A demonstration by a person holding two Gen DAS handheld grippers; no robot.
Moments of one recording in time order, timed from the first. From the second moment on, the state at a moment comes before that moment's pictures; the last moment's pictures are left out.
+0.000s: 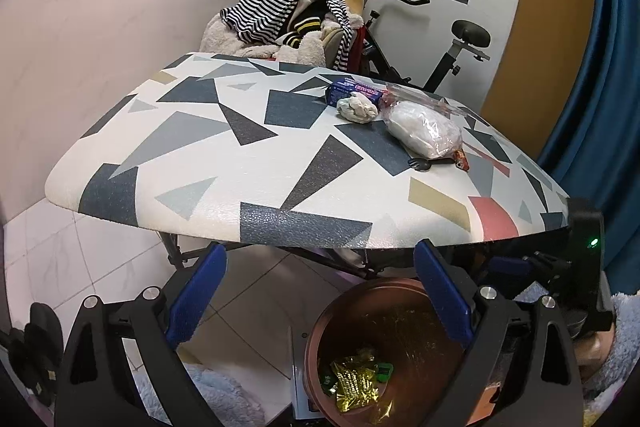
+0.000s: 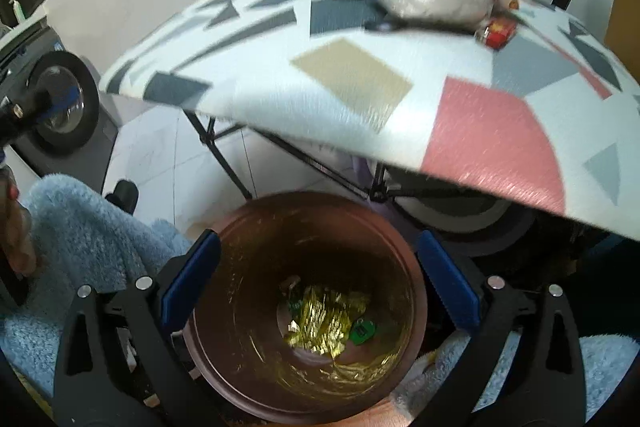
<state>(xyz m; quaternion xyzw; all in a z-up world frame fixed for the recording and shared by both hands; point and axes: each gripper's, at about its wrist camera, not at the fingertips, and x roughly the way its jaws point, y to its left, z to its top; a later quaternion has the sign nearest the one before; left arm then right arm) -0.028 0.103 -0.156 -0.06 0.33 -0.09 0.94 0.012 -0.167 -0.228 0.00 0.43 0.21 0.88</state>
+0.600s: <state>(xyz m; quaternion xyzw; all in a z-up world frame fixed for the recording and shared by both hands) -0.027 0.101 -0.158 -0.05 0.33 -0.09 0.94 0.008 -0.200 -0.193 0.03 0.32 0.14 0.94</state>
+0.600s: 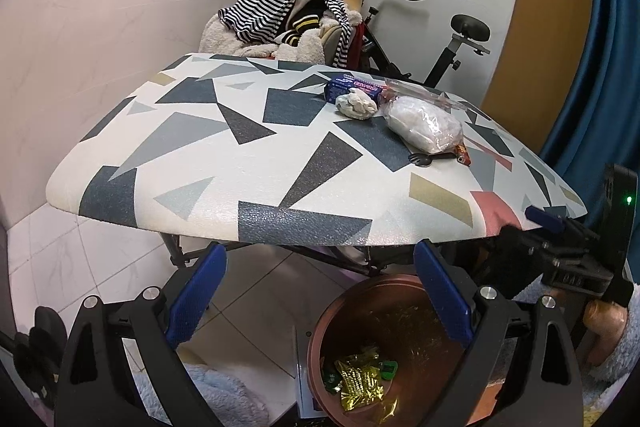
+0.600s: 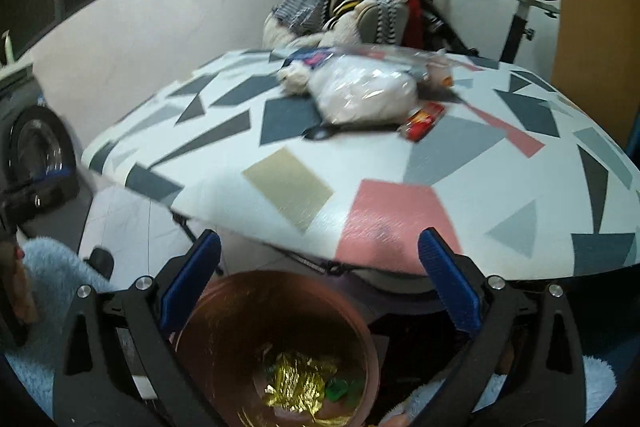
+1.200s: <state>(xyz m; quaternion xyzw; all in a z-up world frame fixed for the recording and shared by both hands) 0.008 0.082 -0.110 -0.05 0.31 -0.15 0.94 0.091 -0.264 -0.155 0.00 0.37 0.16 0.92</state>
